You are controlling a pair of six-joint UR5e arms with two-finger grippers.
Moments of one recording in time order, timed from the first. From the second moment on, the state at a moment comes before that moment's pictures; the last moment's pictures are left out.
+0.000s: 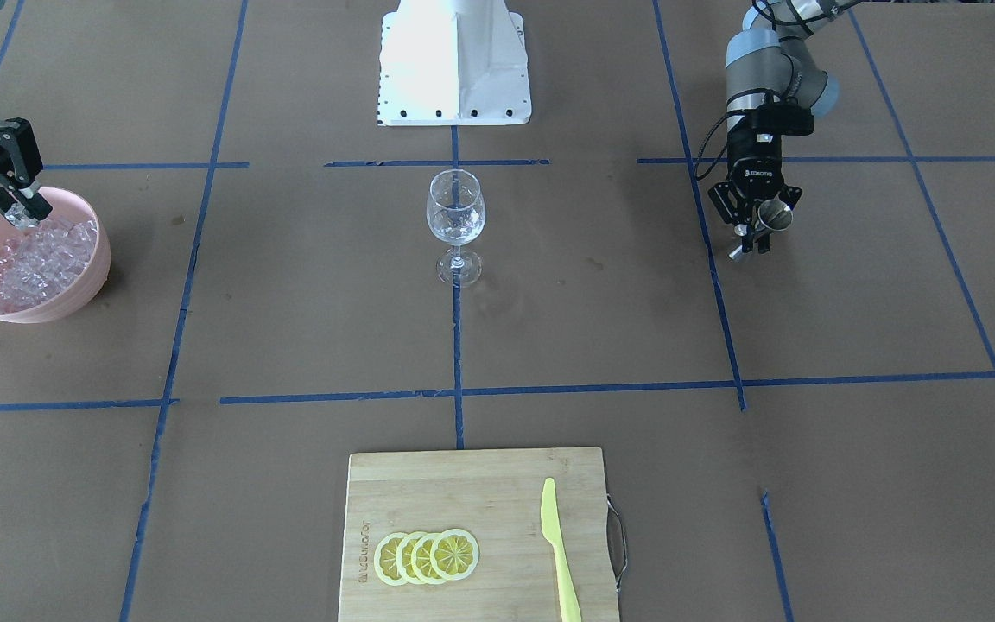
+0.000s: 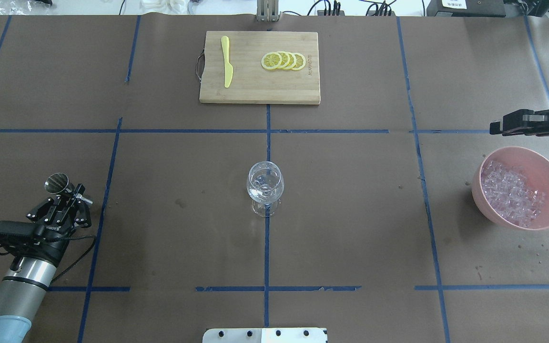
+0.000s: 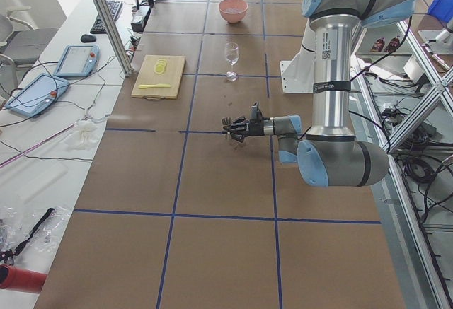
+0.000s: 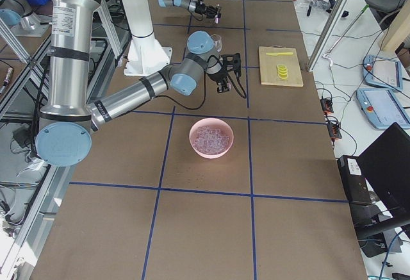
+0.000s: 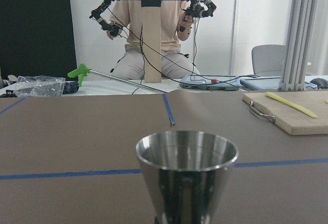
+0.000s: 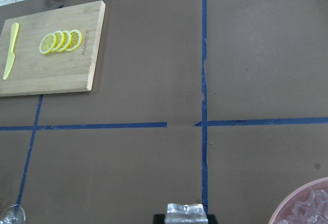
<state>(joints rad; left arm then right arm) -0.10 -1.48 -1.56 -2.87 -0.37 -1.15 1.05 -1.68 2.16 -1.04 2.14 1.03</state>
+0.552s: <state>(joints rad) -0.10 -1.48 -1.56 -2.87 -0.37 -1.15 1.04 -1.63 2.19 -1.04 2.19 1.06</state>
